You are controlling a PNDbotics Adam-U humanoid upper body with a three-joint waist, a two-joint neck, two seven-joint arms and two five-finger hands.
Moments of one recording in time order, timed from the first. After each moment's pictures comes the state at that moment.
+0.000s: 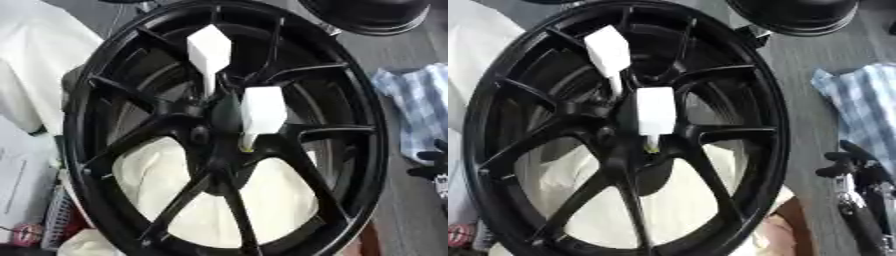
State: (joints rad) left arm -0.17 0.98 0.18 -1.79 -0.17 0.05 -0.23; right arm 0.12 -0.06 -0.18 -1.99 0.10 -0.21 -0.02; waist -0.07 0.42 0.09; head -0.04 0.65
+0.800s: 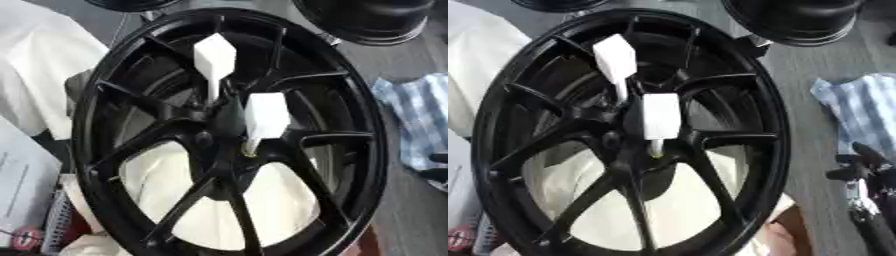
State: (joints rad) left arm -0.23 0.72 0.07 -1.98 0.42 -0.30 0.25; right arm 0.11 -0.11 -0.19 -1.99 0.02 -0.24 -0.02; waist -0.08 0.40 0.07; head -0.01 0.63
